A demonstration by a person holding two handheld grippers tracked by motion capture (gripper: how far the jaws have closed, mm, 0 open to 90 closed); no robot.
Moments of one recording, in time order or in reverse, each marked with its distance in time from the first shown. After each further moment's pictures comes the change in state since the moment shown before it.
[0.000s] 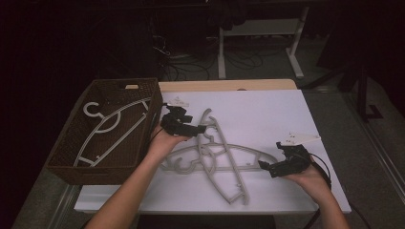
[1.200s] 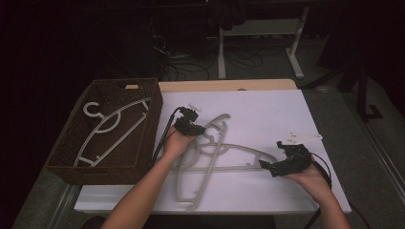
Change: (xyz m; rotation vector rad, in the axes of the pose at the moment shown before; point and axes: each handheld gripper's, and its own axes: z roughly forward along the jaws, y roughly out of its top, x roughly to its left) left arm 0.019 -0.009 0.062 0.169 0.081 0.008; right arm -0.002 0.000 -0.001 -0.010 0.004 0.005
